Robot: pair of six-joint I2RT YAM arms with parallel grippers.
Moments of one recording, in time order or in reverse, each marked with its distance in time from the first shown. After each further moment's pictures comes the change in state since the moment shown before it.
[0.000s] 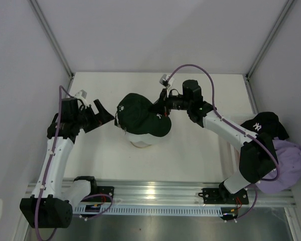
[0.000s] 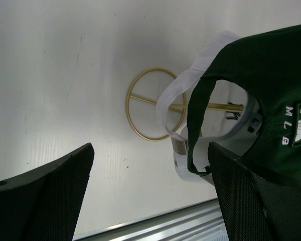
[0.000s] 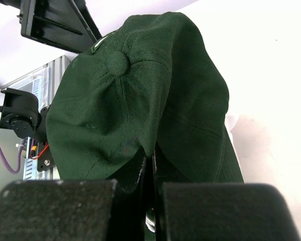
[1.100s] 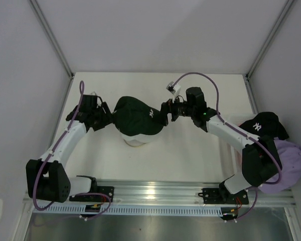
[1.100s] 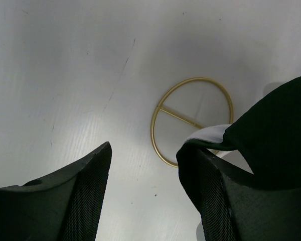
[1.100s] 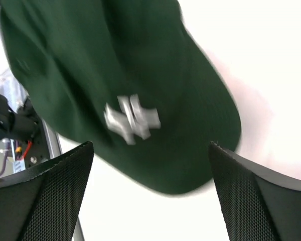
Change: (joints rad) left arm -0.145 0.271 -0.028 0.126 -0.304 -0.081; right arm -0.041 -0.026 -0.107 -0.061 0.114 0.032
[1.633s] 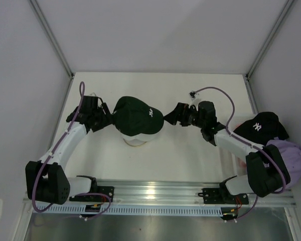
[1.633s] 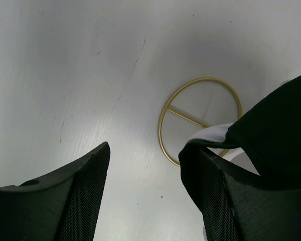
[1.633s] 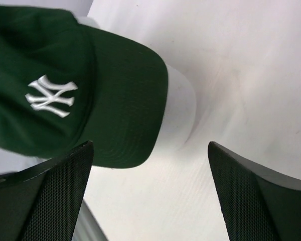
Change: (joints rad) left arm -0.016 -0.001 -0.016 -0.002 -0.051 -0.005; right arm -0.087 -0.171 -0.340 0.227 0.240 0.408
